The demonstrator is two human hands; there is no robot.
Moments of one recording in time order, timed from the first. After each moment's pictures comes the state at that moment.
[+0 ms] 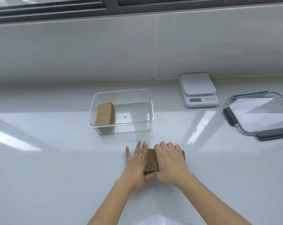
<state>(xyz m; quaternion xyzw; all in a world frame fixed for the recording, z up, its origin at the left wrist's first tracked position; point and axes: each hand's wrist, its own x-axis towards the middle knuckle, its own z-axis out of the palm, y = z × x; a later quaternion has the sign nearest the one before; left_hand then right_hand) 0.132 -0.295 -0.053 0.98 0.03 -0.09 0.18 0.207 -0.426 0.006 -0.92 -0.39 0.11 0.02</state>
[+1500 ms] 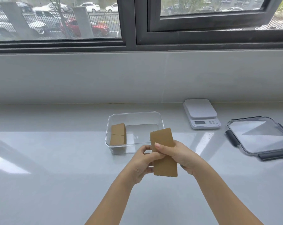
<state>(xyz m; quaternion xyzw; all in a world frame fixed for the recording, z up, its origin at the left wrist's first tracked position) 0.154 -0.248 0.075 0.57 0.23 -0.10 0.79 0.225 -0.383 0.112 -0.70 -0.12 0.40 0.57</state>
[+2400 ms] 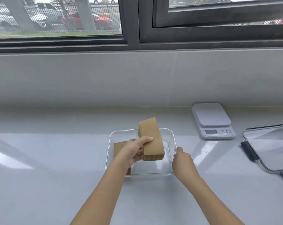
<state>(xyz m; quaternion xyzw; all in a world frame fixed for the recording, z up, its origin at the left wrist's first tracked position) 0.249 -0.174 0.057 0.53 0.36 -0.09 0.77 0.291 -0.347 0.027 -0.95 -0.08 0.19 0.23</state>
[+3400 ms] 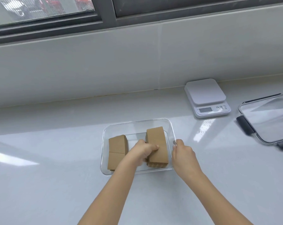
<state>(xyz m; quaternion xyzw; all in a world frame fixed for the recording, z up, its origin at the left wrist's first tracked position) 0.256 -0.231 0.020 0.64 0.39 -0.21 0.62 0.269 -0.376 0.011 -0.95 -0.10 0.14 0.25</state>
